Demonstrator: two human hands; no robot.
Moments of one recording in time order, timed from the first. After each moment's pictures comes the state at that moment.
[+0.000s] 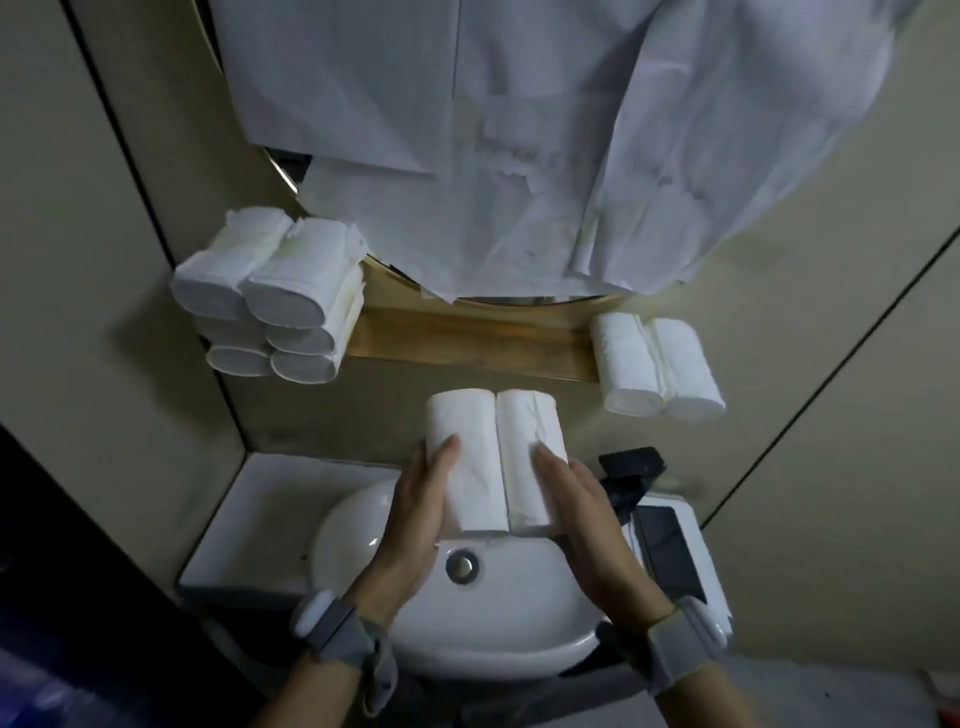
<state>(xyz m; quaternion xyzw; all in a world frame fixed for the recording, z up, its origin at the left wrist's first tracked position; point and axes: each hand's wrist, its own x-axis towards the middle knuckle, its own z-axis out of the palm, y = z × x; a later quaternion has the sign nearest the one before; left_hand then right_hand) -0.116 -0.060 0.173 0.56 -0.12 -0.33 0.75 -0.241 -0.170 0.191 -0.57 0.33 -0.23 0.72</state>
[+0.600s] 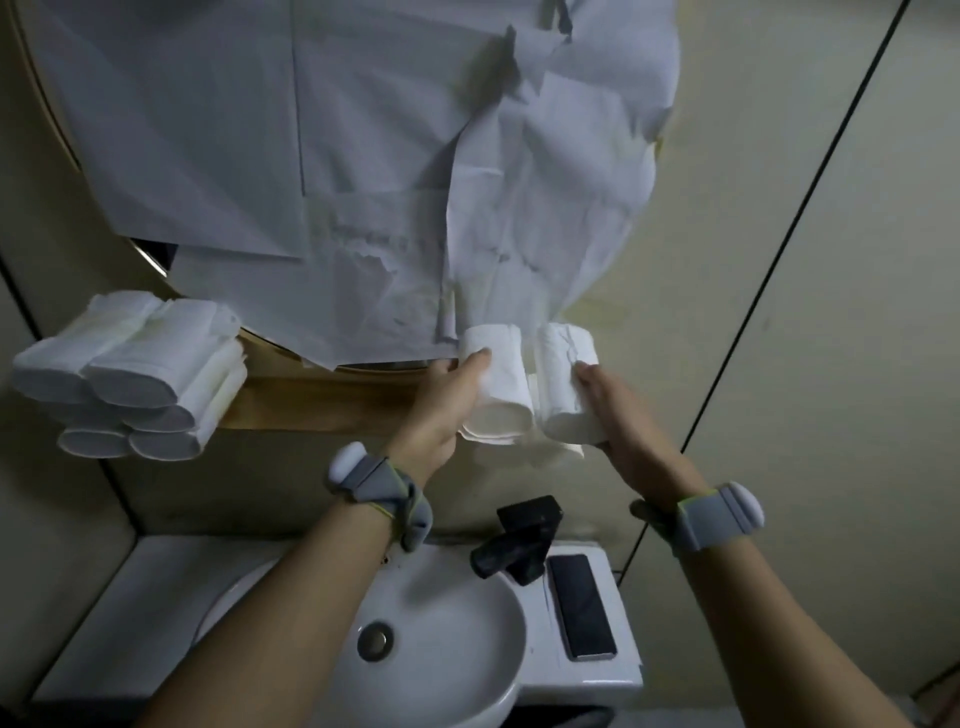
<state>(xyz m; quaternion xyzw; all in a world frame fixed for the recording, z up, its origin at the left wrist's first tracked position) -0.149 -0.232 0.310 0.60 -0.21 -0.31 0.70 -0.299 -0.318 0.326 -0.66 0.36 -0.33 0.57</state>
